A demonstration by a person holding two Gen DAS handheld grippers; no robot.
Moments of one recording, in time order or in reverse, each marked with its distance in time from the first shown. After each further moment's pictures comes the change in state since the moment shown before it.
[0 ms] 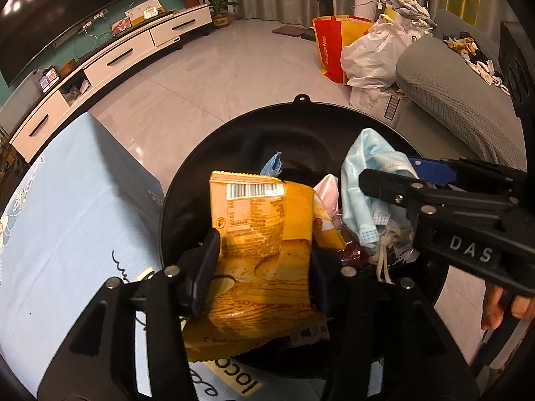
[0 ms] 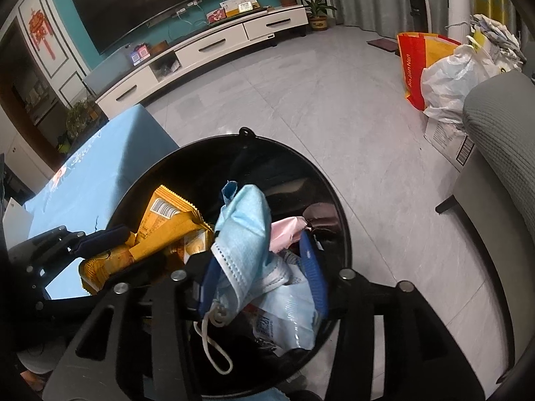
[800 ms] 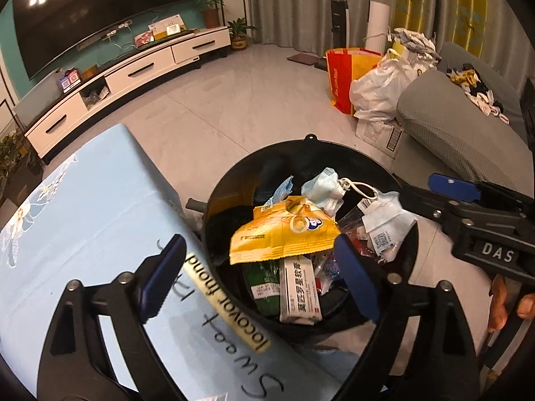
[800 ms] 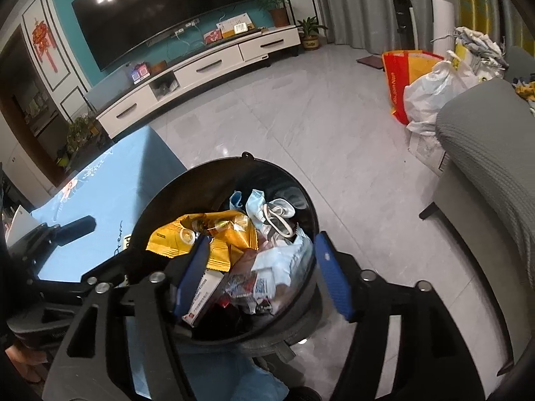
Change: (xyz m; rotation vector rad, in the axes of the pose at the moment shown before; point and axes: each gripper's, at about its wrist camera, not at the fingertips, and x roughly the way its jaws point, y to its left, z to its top) left arm -0.070 0.017 -0.017 -0.082 -0.115 0.025; right arm -0.072 0.002 -0.017 0.002 -0.094 -0.033
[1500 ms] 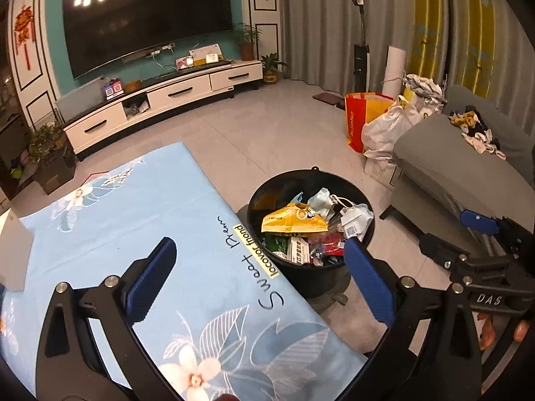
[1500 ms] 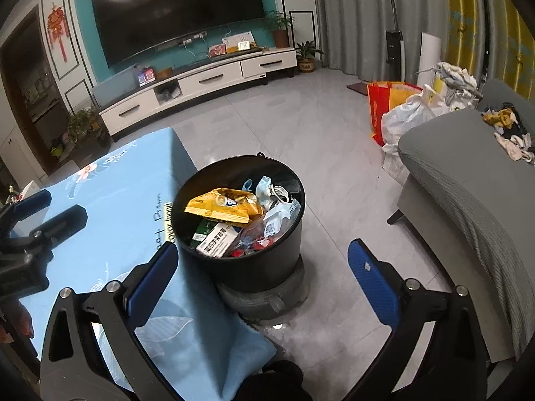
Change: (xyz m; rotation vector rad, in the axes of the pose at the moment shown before) left arm -0.170 0.006 -0.039 -0.109 -0.137 0.089; right arm -0.130 0.048 -0.044 -0.087 -0.064 -0.084
